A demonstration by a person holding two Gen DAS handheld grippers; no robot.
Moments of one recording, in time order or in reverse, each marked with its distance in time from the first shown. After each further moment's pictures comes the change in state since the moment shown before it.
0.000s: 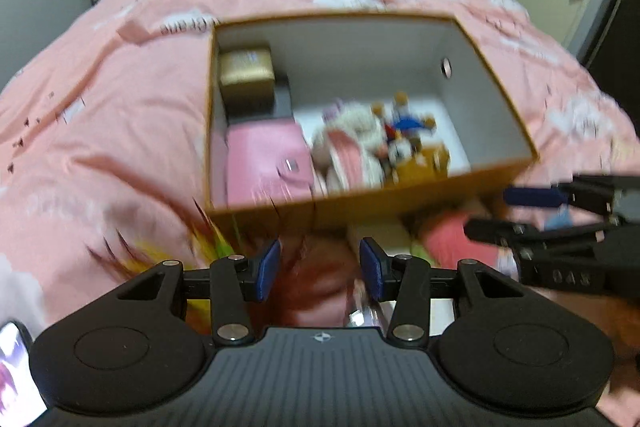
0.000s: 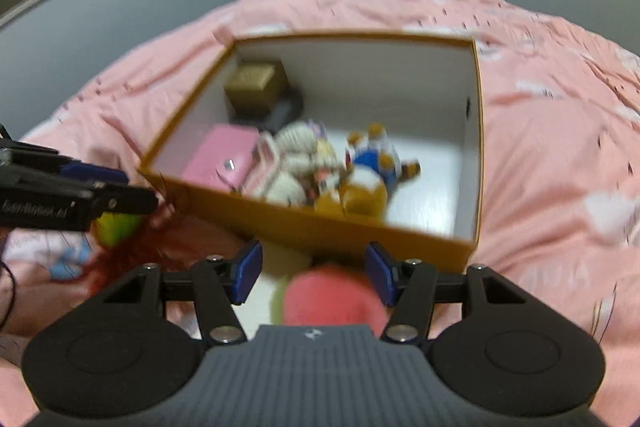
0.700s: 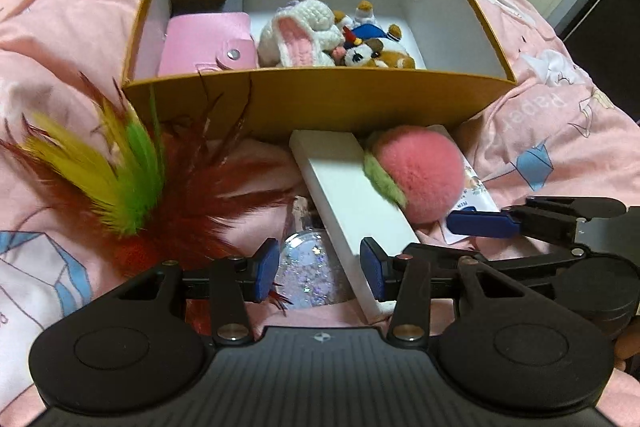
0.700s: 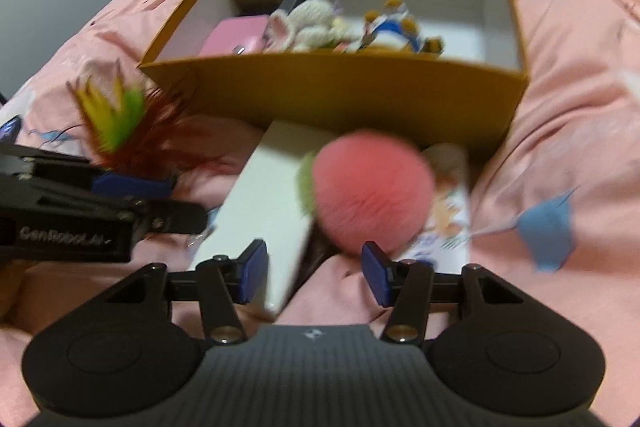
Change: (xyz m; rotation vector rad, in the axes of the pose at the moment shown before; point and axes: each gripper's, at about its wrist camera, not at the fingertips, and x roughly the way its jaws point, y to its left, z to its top) left arm 0.034 -0.006 -0.038 -0.079 0.164 -0.169; right arm 0.018 0.012 -0.052 0.084 0.188 0.089
